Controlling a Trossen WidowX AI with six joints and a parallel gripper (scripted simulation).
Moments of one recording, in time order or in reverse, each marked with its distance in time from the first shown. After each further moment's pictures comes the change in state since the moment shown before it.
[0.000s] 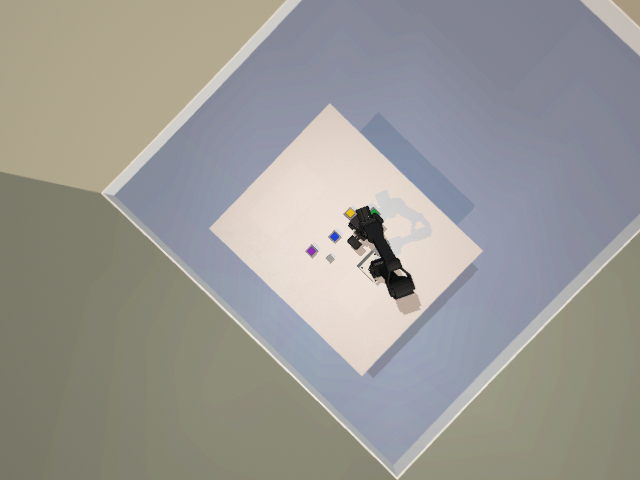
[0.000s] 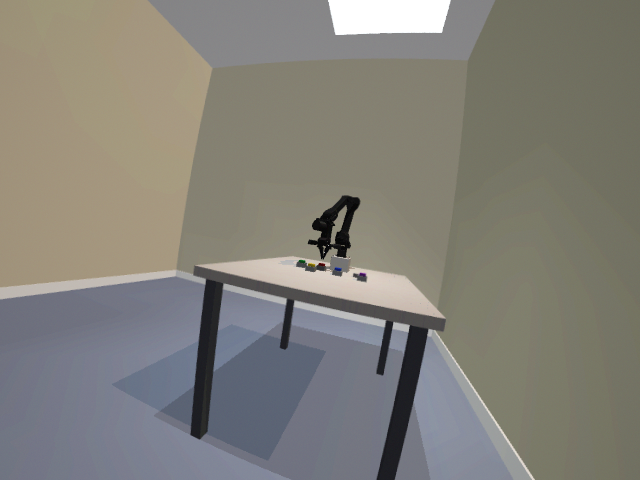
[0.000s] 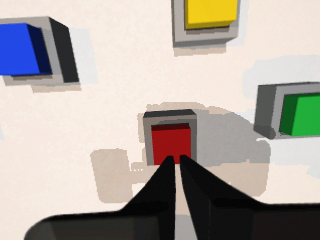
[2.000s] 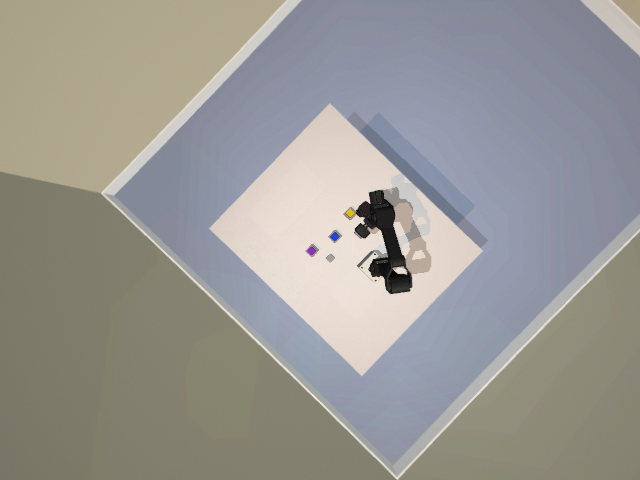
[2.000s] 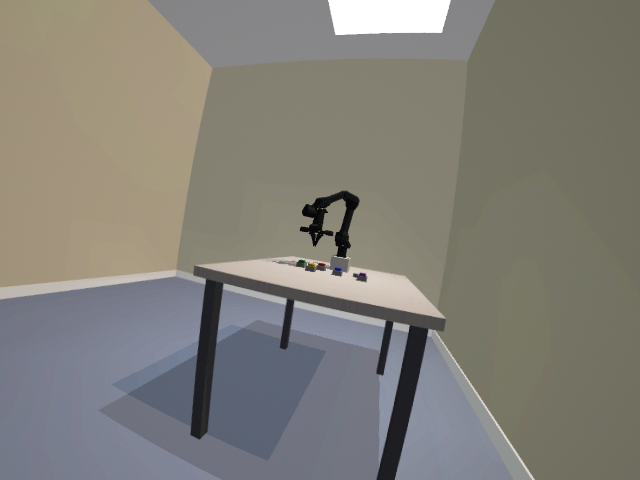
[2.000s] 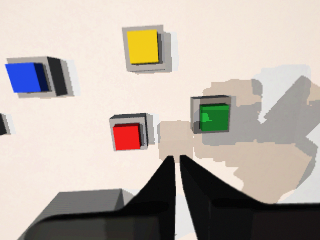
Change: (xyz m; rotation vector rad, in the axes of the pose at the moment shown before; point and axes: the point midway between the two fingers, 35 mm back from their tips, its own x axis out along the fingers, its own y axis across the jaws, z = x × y) arm -0.067 -0.056 0.017 -0.004 0.002 -0.002
